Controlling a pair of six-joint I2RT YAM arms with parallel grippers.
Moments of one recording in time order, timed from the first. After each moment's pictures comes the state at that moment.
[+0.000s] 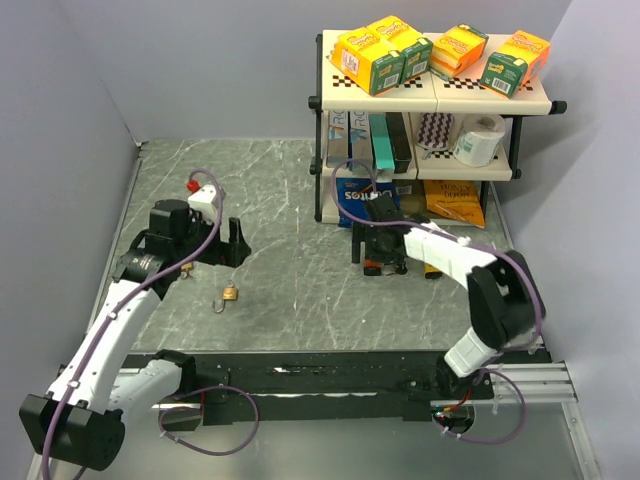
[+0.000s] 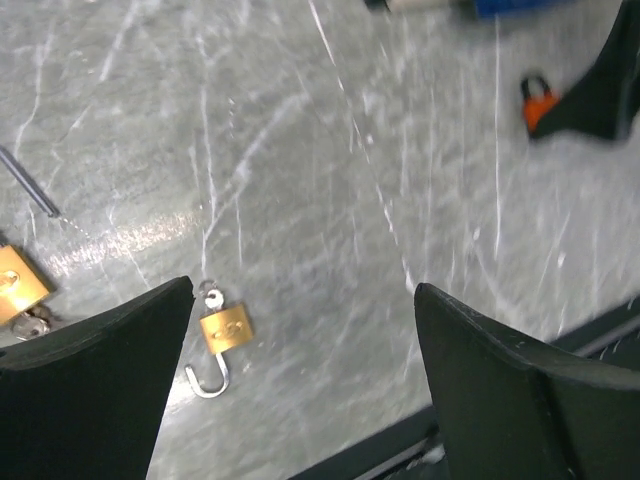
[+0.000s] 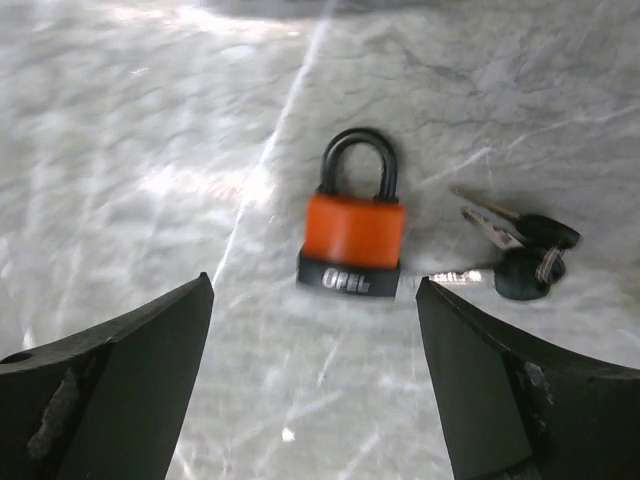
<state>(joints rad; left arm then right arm) -0.24 0.94 0.92 -0.59 0.24 -0.15 0.48 1.60 1.03 -0.53 0.09 0.46</state>
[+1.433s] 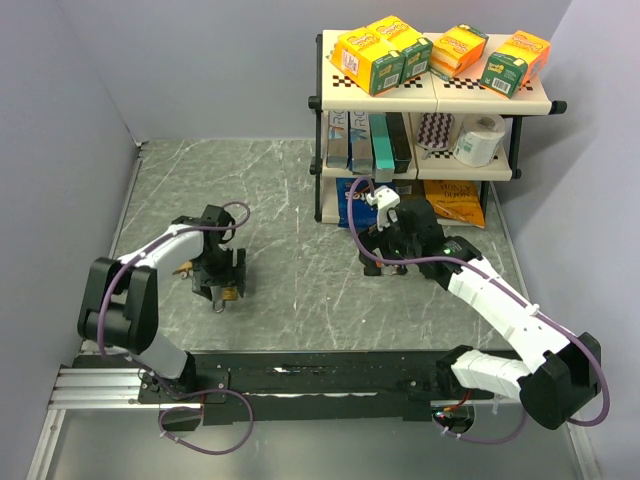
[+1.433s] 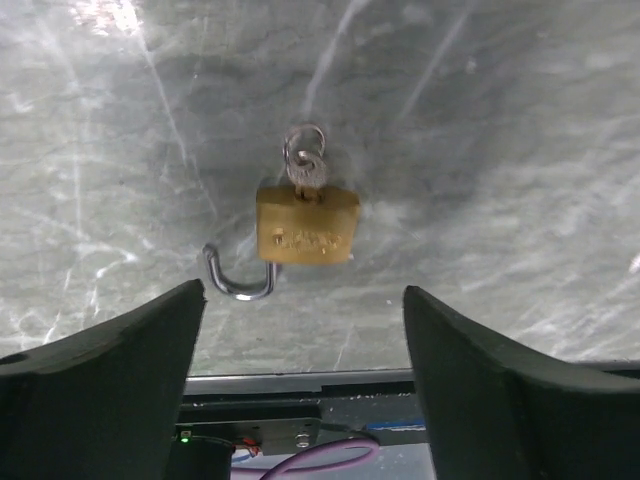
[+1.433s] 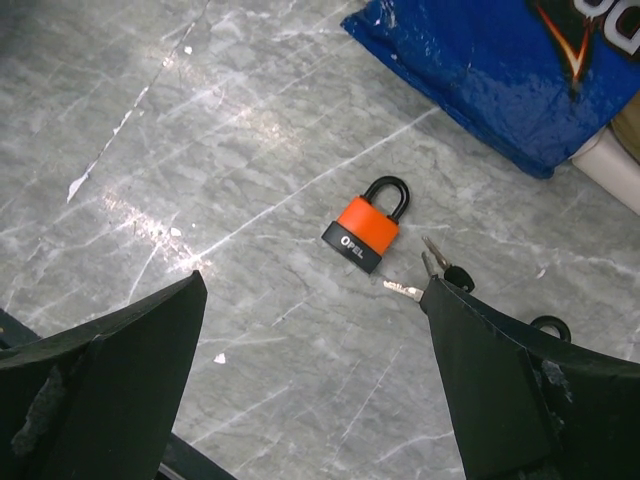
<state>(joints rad) -0.24 1.53 0.95 -0.87 0.05 -0.32 0.52 1.12 0.94 -0.52 -0.07 -0.07</state>
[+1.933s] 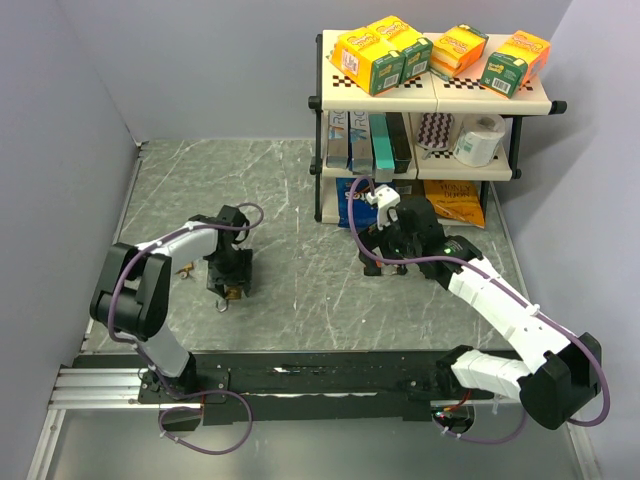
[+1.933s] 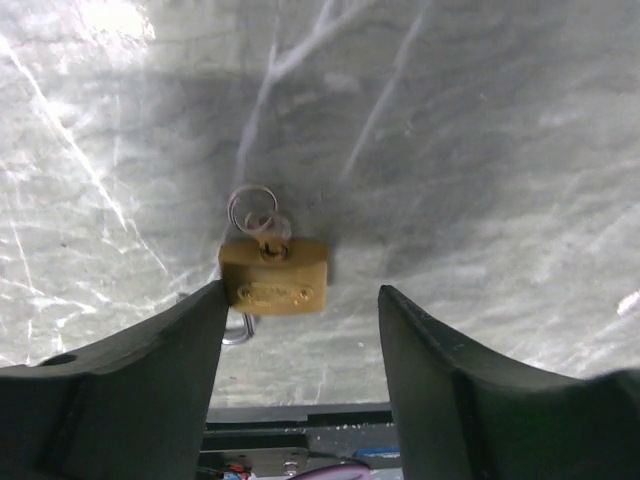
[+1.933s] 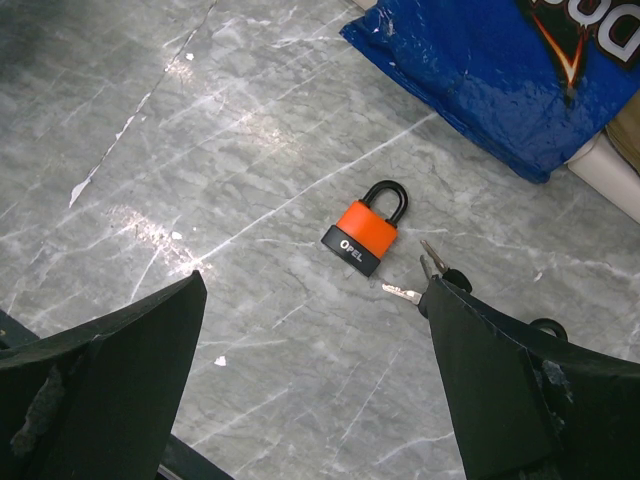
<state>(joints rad) -0.31 1.65 0.98 -0.80 0.03 -0.36 0.52 1.12 0.95 -0.52 -0.07 -0.07</state>
